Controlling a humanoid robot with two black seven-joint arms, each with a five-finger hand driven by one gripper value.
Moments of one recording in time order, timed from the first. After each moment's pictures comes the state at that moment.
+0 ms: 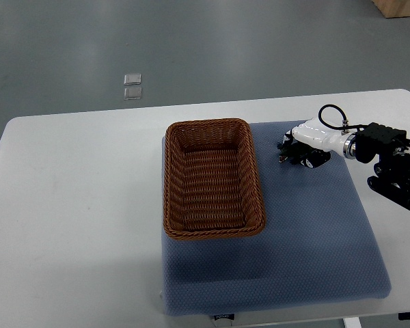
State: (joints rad) left arm -0.02 0.00 -0.09 -0.17 0.04 0.00 0.10; right arm 0.91 -0.41 0.14 0.71 -1.72 -0.16 0.27
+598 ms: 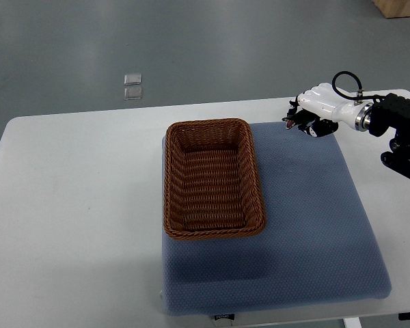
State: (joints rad) left arm -0.02 0.00 -0.09 -0.17 0.04 0.00 0.10; right arm 1.01 -0.54 0.16 0.87 -1.70 -0.21 0.28
